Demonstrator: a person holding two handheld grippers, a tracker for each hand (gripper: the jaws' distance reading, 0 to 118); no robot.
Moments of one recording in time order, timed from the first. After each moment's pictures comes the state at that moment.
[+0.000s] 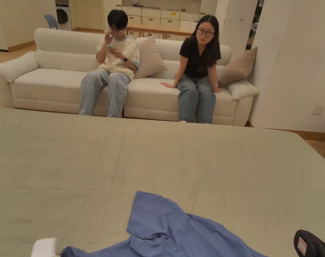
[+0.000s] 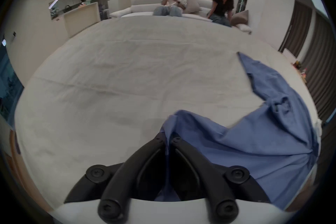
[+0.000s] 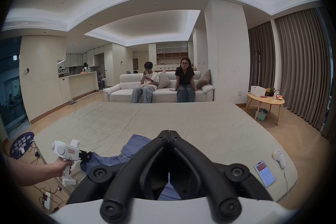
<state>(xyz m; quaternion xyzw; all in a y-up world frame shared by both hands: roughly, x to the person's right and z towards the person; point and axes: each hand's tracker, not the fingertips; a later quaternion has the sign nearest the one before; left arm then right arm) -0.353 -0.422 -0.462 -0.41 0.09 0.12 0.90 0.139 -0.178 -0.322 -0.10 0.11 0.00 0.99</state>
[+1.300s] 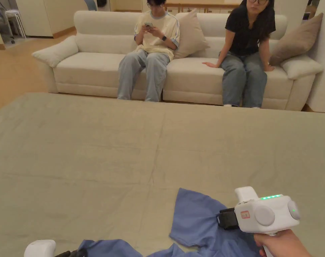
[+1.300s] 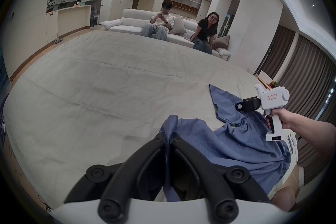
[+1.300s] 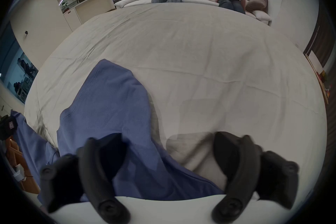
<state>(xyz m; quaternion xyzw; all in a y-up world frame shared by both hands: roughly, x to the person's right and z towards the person) -0.388 -0.361 -0.430 -0.32 0.04 0.15 0.93 0.005 -0.418 -0.733 -0.46 0.23 0.11 0.85</state>
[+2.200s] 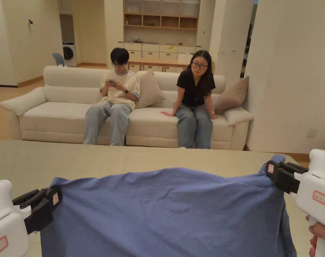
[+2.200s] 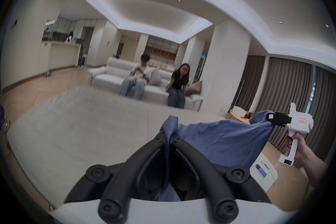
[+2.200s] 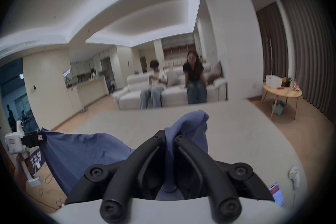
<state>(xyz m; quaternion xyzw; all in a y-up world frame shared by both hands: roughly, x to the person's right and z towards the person) -0.325 -0.116 -0.312 -0.07 -0.04 0.12 0.99 0.205 -0.079 -0.432 -0.08 0.16 -0.07 0.98</state>
